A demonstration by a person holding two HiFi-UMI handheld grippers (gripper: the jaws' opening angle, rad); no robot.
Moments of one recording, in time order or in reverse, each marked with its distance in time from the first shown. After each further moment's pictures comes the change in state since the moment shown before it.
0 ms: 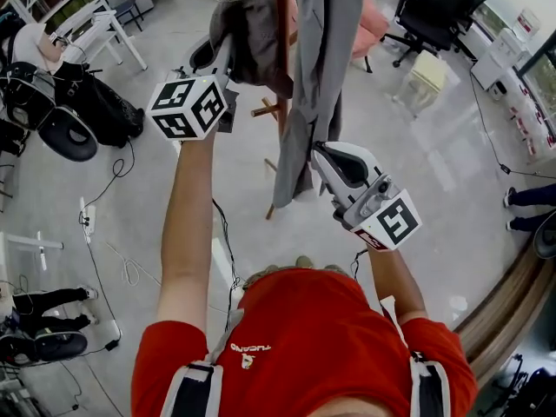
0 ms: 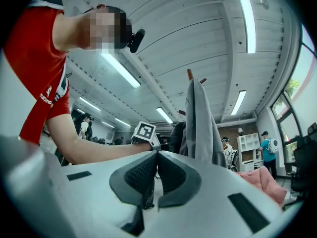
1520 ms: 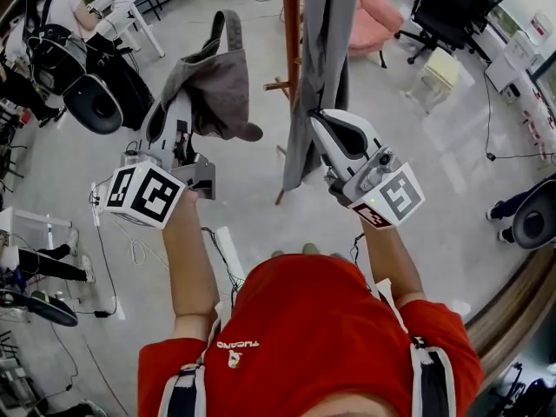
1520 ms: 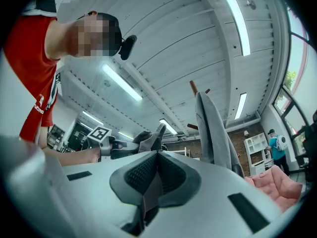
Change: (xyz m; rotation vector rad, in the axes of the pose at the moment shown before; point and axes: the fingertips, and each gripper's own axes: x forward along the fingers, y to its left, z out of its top) left arm -0.222 -0.047 0.054 -0.245 -0.112 0.146; right arm -0.007 0.049 0.056 0.061 -0.141 0.042
